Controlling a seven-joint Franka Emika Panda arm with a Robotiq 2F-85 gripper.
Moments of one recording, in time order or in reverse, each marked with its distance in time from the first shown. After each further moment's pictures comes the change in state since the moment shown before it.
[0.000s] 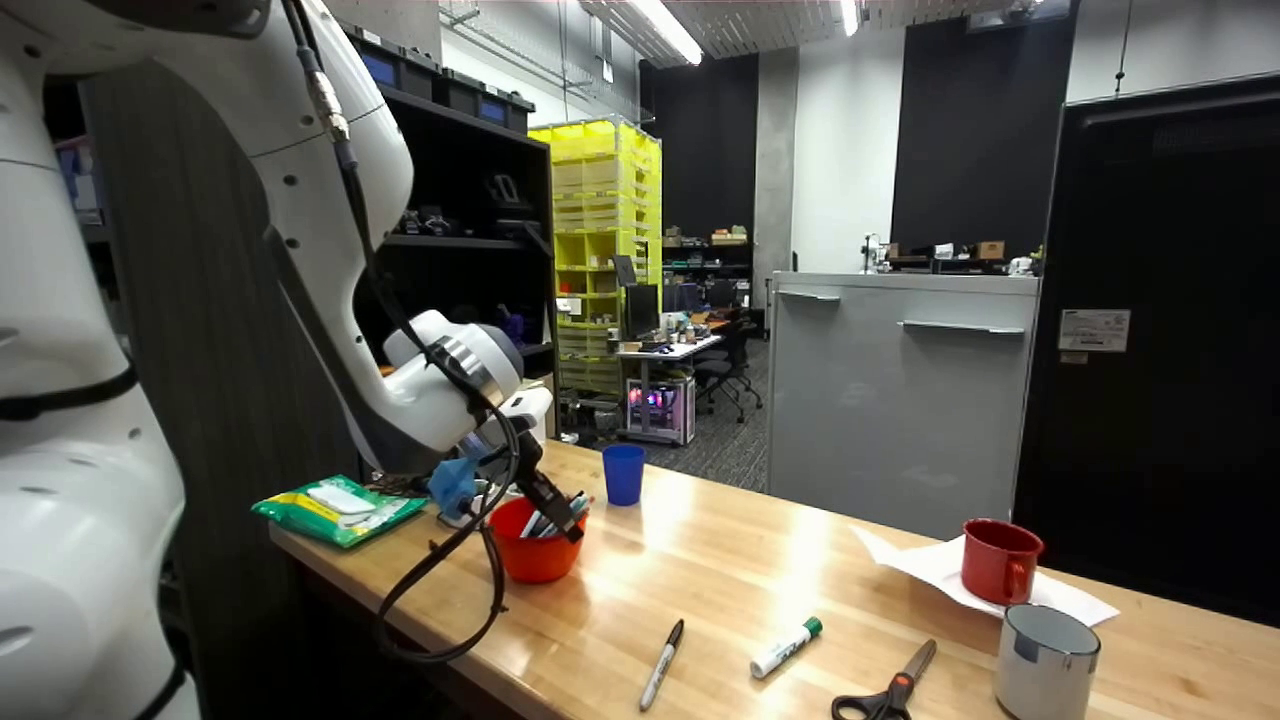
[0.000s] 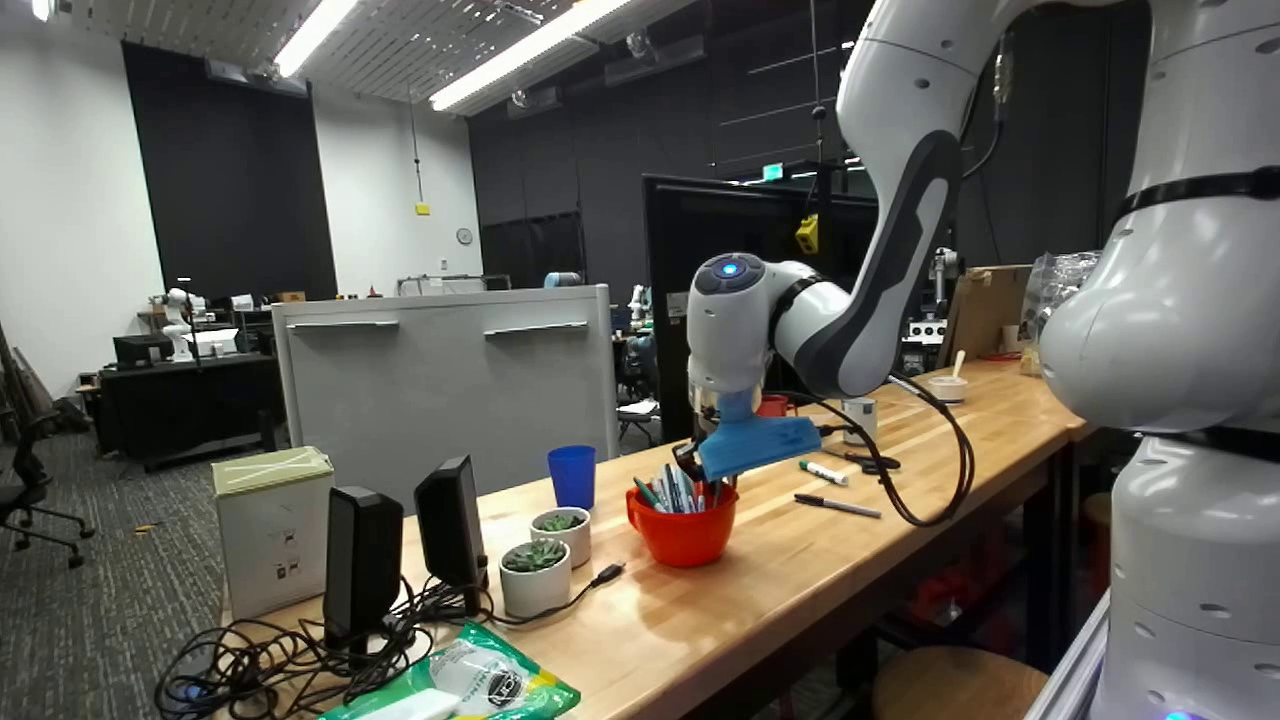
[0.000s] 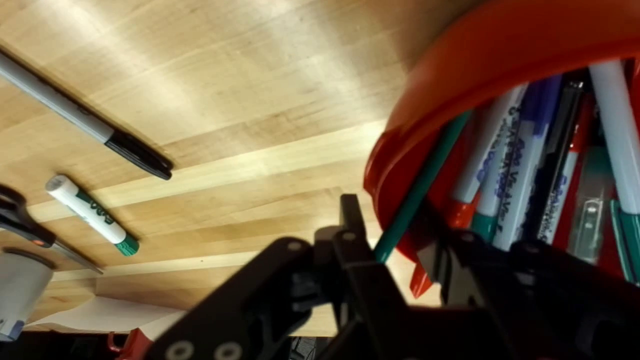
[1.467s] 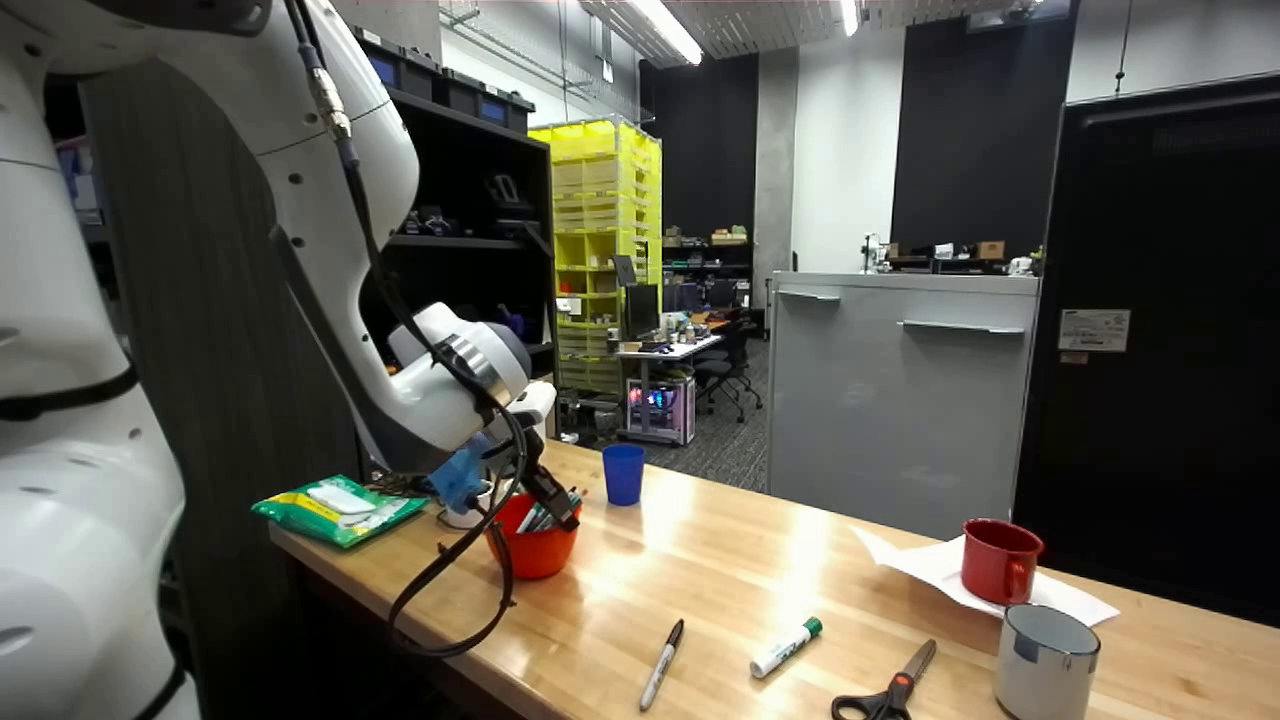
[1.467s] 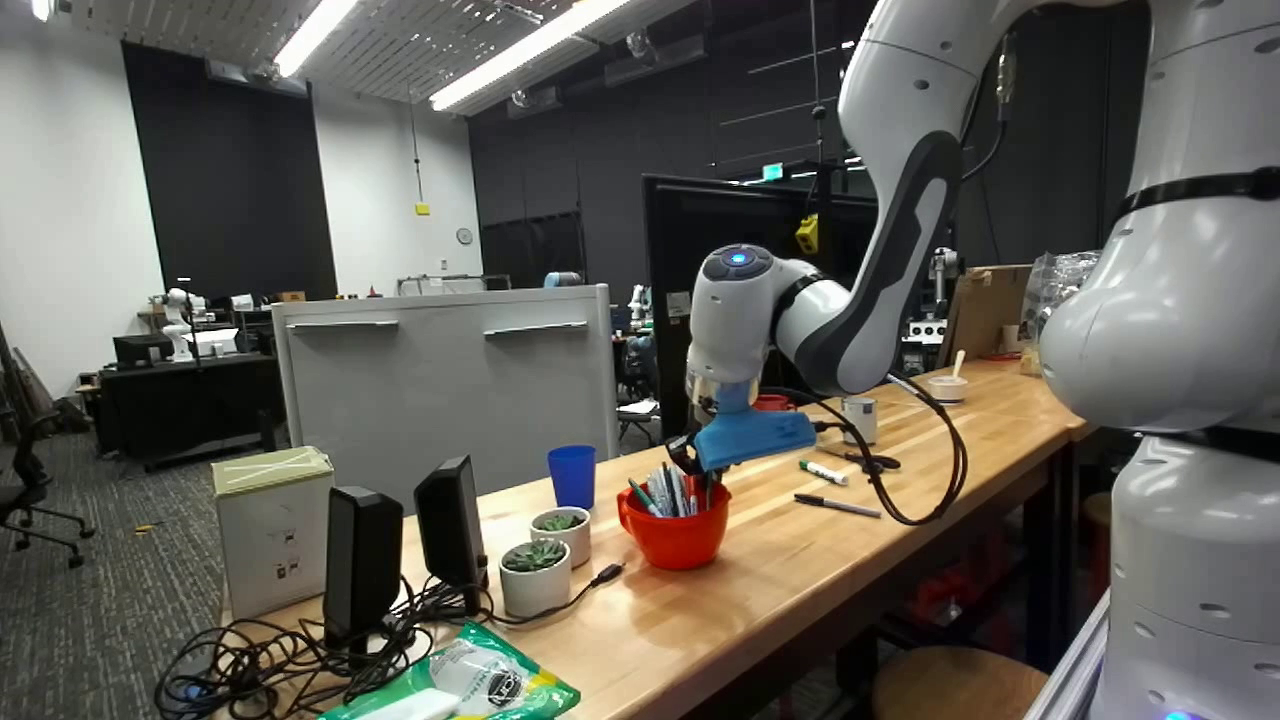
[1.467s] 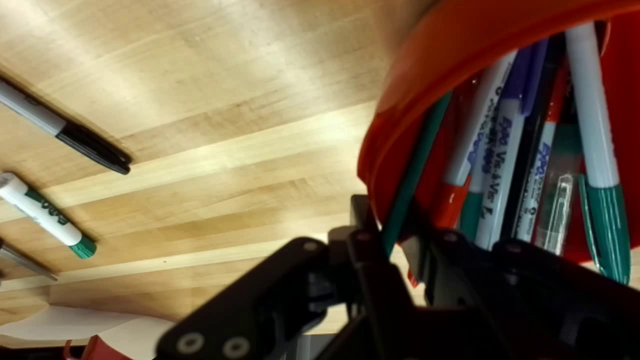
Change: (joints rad) arm 0.000 0.001 -0.029 0.007 -0.001 0.098 -0.040
